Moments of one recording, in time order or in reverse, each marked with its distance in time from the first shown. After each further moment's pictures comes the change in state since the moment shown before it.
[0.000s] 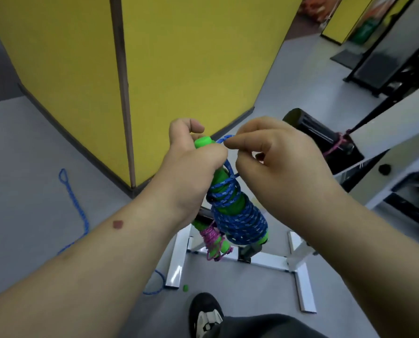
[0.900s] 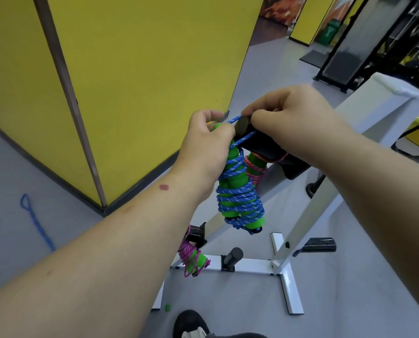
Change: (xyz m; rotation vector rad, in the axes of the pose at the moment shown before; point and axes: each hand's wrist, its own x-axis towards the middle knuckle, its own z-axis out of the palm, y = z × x) left_hand 0.068 -0.014 0.099 0.129 -0.028 -0.026; right_hand 0.053 0.081 -0.071 0.107 -0.057 0.456
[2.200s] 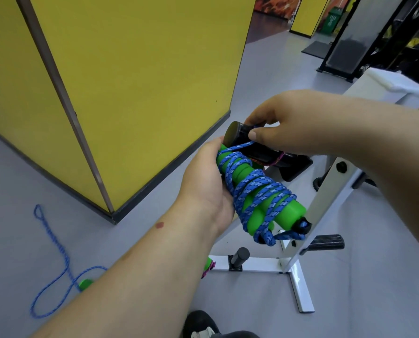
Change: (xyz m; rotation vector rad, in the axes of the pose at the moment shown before) left_hand -0.045 -0.003 0.026 -0.636 -0.070 -0.333; right_hand -0.002 0.002 -0.036 -0.546 -0.310 -0.141
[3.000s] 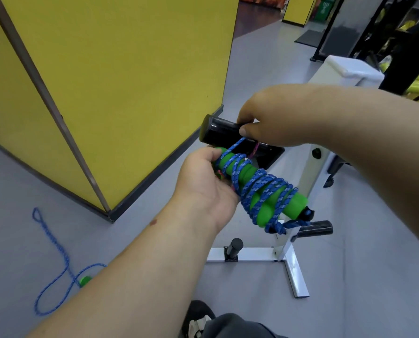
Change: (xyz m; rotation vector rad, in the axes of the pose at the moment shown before) left_hand -0.010 -0.024 0.022 -0.086 0.056 -0.112; right_hand -0.005 0.017 -0.001 -0.306 -0.078 -0.066
